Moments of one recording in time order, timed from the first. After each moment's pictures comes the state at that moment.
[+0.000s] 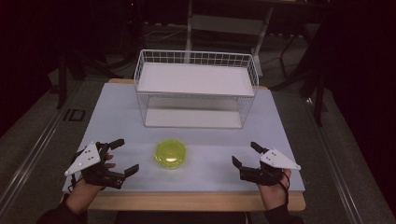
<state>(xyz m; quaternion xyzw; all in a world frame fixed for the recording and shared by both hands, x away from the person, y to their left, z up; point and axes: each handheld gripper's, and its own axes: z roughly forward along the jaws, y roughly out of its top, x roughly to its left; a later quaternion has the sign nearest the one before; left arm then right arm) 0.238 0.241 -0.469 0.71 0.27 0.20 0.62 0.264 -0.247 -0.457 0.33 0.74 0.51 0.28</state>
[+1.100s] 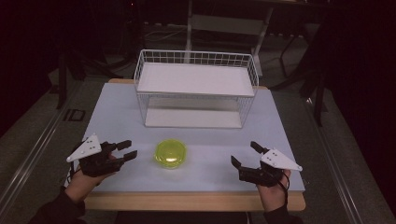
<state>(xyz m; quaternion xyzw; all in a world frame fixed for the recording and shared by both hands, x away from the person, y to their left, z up) 0.263 0.251 -0.469 0.75 0.30 0.16 0.56 0.259 -0.242 -0.450 0.34 0.73 0.53 0.27</state>
